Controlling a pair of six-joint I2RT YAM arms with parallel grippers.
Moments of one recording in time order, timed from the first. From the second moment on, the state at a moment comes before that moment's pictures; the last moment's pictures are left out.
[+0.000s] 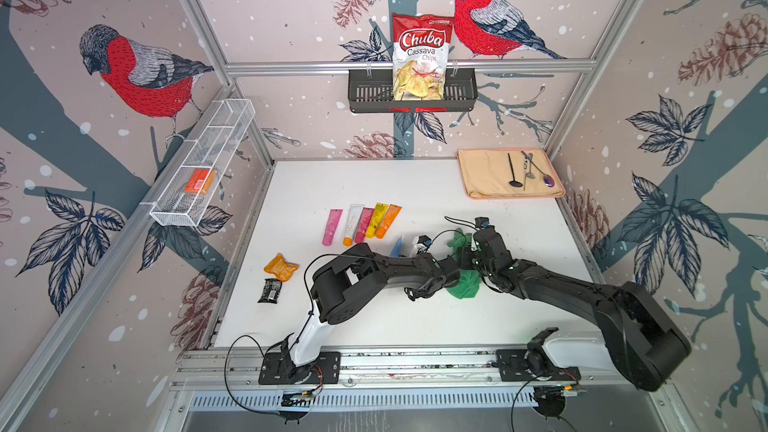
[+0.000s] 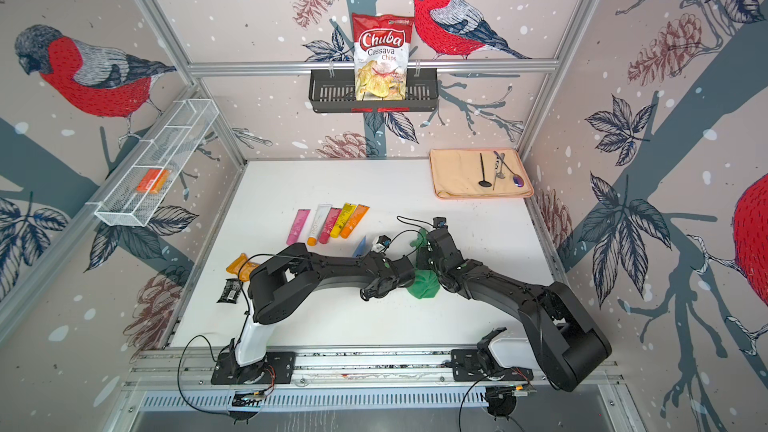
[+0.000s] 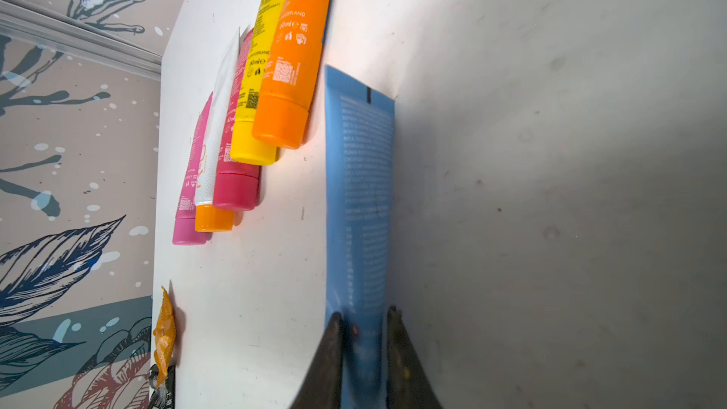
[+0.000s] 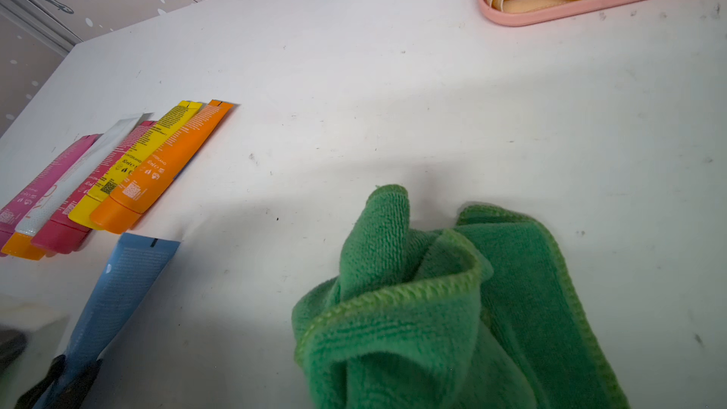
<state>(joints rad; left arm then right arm) -1.11 2.10 1.31 -0.87 -0.87 -0.68 0.59 1.31 0.49 0.07 0.07 0.47</state>
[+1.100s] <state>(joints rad) -0.75 1.44 0.78 -0.29 -0.19 -0.45 0.61 1.35 0.51 0.07 0.07 0.47</state>
